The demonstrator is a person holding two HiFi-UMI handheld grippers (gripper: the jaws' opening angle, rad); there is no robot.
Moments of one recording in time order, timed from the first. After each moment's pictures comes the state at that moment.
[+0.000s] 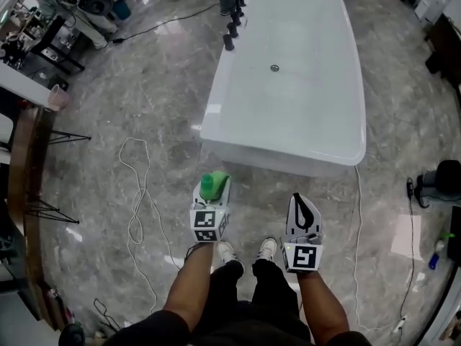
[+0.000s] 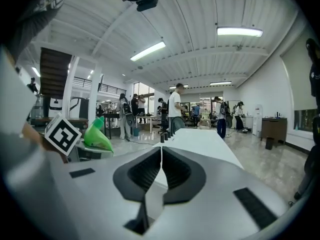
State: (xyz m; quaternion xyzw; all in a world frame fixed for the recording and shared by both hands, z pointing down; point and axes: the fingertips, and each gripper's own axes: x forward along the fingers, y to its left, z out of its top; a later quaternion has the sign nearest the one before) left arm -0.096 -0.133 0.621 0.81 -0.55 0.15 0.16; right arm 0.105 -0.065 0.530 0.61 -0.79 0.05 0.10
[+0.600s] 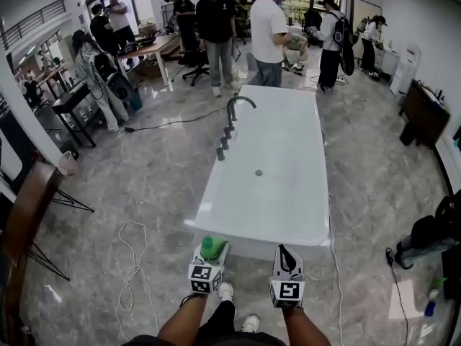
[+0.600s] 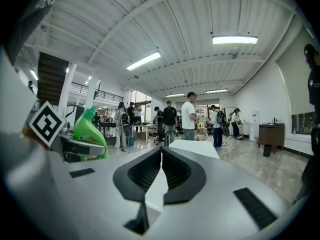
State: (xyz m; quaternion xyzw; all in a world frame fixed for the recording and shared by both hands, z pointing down) left arm -0.012 -0.116 0.444 0.84 -0.52 0.10 0.12; right arm 0.176 -0.072 0.394 0.62 -0.78 0.02 0.06
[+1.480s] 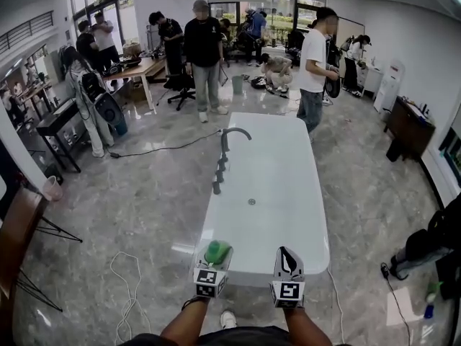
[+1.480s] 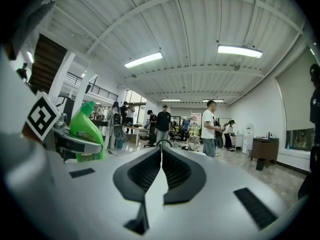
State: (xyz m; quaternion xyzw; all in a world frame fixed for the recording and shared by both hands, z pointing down) left arm -0.047 -0.259 0.396 0.87 -0.47 0.10 0.08; right arm 0.130 -0.208 0.347 0.66 -0.75 -0.03 0.06
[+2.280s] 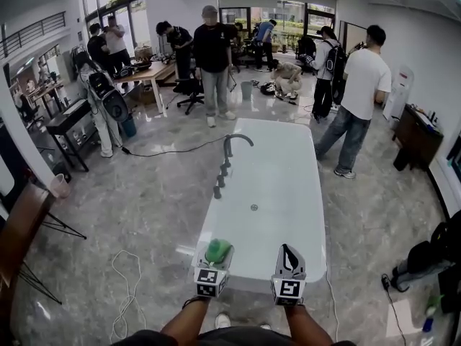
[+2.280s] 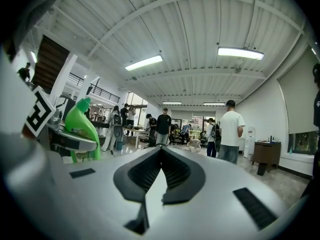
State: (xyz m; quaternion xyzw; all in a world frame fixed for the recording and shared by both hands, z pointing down) left arm -0.003 -0.268 0.372 0.86 -0.50 0.08 0.06; right arm 0.181 -0.229 0.327 0.66 -0.75 -0.05 0.06
